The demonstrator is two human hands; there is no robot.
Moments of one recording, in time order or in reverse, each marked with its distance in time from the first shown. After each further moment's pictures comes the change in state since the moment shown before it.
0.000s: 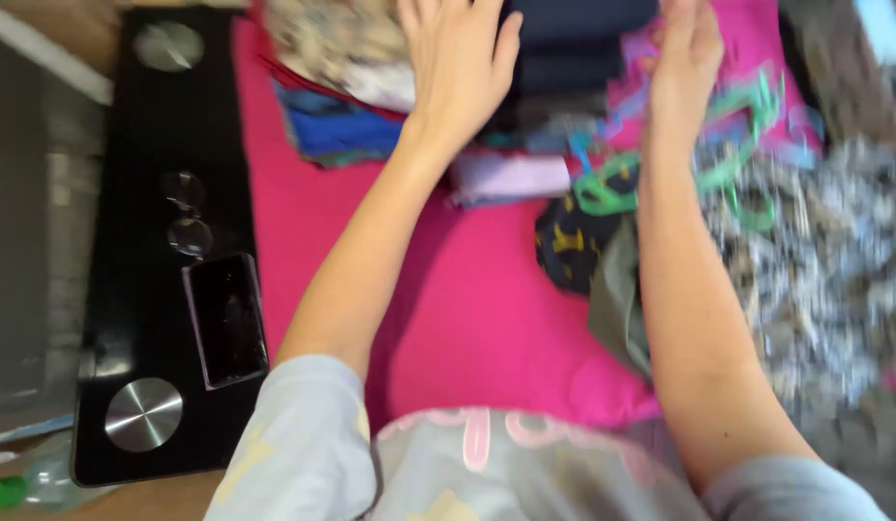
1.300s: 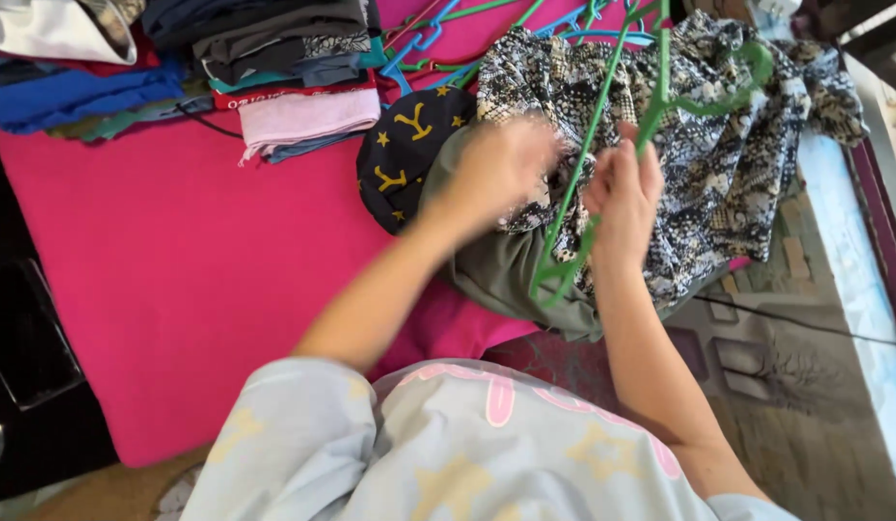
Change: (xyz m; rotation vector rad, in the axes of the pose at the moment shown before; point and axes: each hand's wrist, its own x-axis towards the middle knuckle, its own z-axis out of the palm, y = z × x) left_hand -0.124 0.282 0.158 -0.657 -0.705 -0.089; right_hand -0.146 0.055 -0.278 0.677 0.180 0.606
